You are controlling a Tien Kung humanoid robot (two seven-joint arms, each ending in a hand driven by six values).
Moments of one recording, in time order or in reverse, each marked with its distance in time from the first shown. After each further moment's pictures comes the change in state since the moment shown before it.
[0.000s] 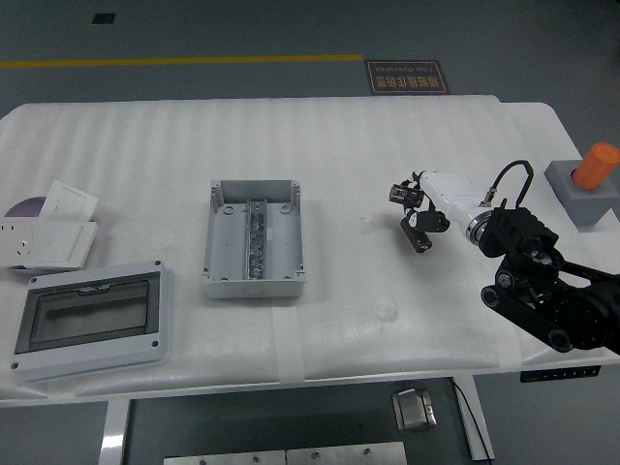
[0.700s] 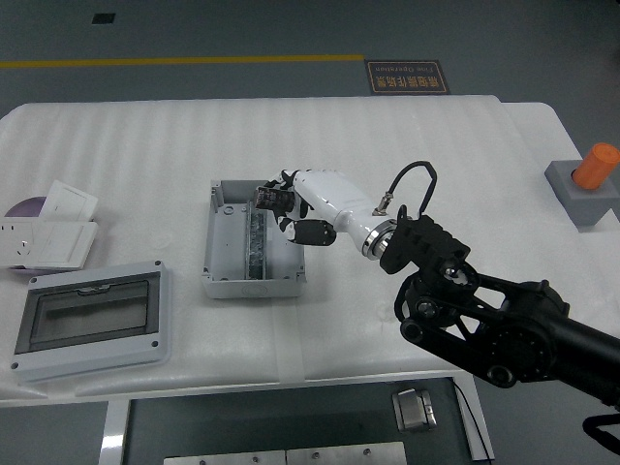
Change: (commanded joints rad) left arm 0.005 0.001 0.010 0.000 -0.002 0.007 0.007; right arm -0.007 0.216 -0.035 0.256 -0.063 0.010 -0.037
